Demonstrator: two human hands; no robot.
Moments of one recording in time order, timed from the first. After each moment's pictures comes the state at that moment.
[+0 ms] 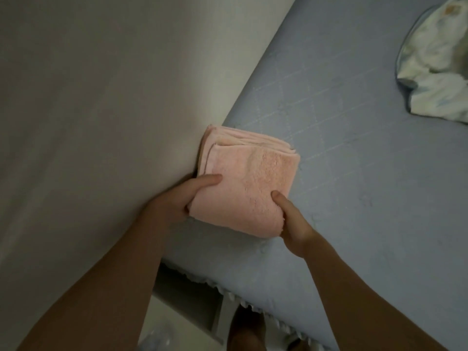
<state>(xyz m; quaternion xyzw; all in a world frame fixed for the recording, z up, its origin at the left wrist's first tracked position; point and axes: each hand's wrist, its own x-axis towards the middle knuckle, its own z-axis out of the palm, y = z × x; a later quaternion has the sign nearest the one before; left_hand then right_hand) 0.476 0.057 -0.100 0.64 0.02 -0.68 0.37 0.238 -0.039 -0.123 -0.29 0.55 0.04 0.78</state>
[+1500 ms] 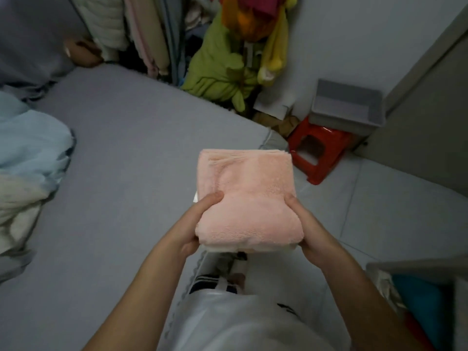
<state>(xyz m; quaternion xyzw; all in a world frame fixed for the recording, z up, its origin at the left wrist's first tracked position) -0.692 0.070 0.255 0.34 -0.47 -0.81 -0.06 -0.821 0.282 0.268 0.02 0.67 -0.59 0.45</state>
